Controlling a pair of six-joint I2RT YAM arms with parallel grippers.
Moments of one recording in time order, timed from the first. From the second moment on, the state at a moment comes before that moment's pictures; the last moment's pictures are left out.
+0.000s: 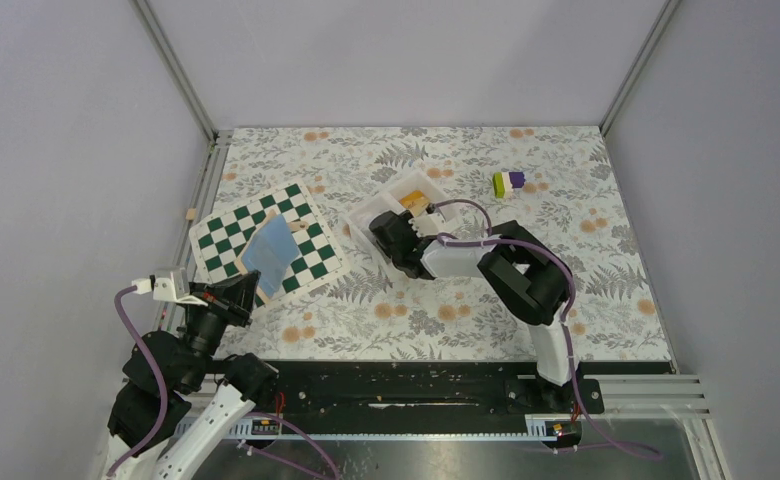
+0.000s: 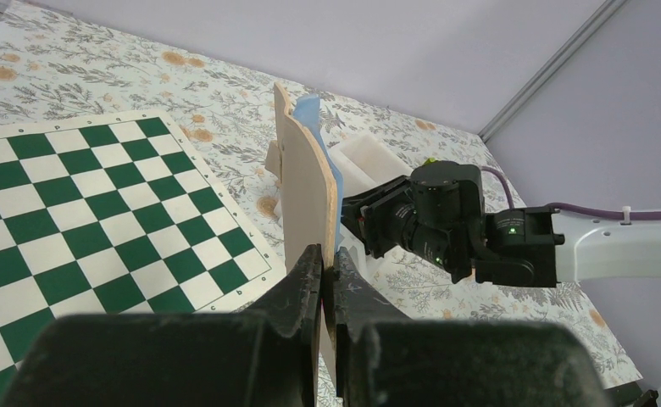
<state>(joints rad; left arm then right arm) -0.61 0.01 0.74 -0.69 -0.35 -0.45 0.87 2.05 1.21 0.10 0.59 1.58</state>
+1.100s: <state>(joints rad) -0.61 0.01 0.74 -0.69 -0.35 -0.45 0.85 1.95 1.21 0.04 0.57 1.33</state>
